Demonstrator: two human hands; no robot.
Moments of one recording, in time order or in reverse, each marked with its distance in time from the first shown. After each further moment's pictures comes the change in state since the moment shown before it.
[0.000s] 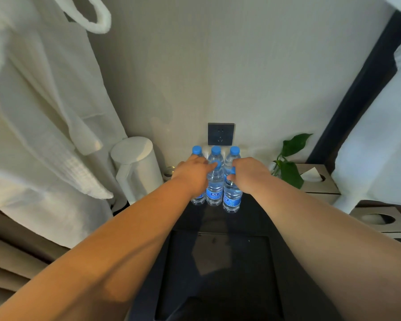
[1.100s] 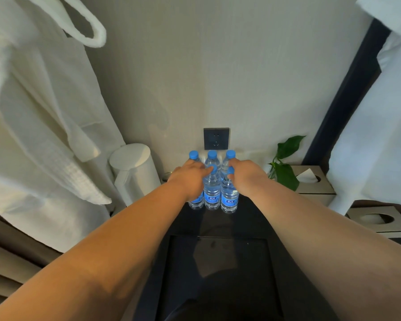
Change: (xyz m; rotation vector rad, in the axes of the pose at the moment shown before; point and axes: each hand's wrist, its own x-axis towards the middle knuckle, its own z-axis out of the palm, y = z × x) left_hand 0.004 -0.005 0.005 0.016 -0.023 0.038; right_hand -0.004 0.010 0.004 0.190 0.046 0.001
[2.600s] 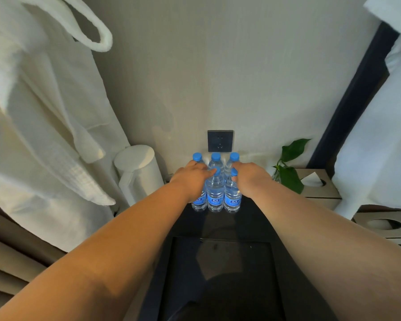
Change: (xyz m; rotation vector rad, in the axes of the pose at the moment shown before) left_hand -0.002 -0.003 -0.005 0.060 -0.015 0.019; right_hand 0.004 -0.001 -0.004 -0.042 -0.063 0.012
